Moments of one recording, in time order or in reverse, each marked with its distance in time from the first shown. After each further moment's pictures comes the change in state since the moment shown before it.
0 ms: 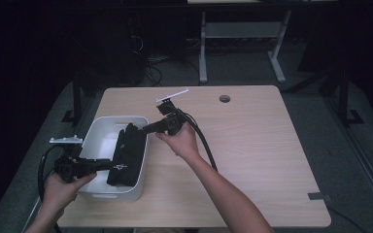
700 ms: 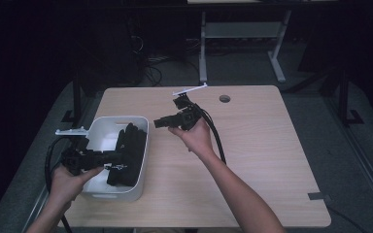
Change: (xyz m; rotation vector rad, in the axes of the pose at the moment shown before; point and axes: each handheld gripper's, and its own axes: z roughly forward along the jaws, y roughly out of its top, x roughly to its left) left arm -0.023 0.024 0.006 -0.024 -0.036 0.055; right arm -0.014 -0.002 -0.043 -0.065 0.001 0.011
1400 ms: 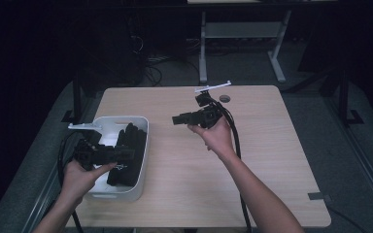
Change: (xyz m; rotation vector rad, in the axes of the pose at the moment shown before) left arm -0.025 0.019 0.018 -0.006 -0.052 0.026; right arm -0.019 -0.010 -0.053 -0.043 -0.036 0.018
